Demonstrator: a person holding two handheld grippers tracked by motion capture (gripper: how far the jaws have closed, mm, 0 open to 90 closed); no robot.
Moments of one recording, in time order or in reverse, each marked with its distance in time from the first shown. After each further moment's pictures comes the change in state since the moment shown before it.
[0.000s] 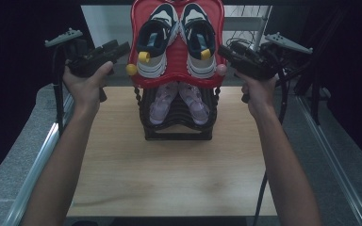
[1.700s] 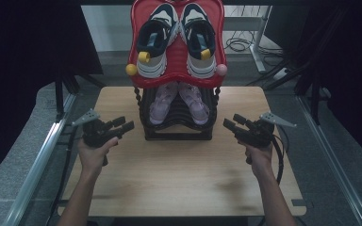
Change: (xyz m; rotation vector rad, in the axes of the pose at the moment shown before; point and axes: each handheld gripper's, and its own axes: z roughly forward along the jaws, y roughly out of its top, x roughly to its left) left arm 0.029 -0.199 -0.039 0.263 -0.022 -0.066; right arm -0.039 -0.186 -0.071 0.184 -0.039 0.099
